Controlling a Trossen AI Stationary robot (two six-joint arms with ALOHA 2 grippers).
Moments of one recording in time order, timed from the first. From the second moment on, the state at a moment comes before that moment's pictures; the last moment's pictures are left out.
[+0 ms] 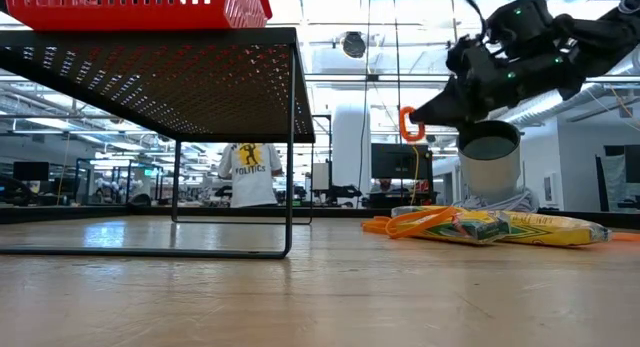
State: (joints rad) left arm 0.07 0.72 0.45 0.15 -0.38 -0.19; right arm -0.41 1.04 0.34 0.45 -0.24 0.11
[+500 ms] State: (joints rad) left arm 0.07 0.72 0.45 0.18 -0.38 -0.23; right arm -0.27 1.04 0.34 0.70 -0.70 0.15
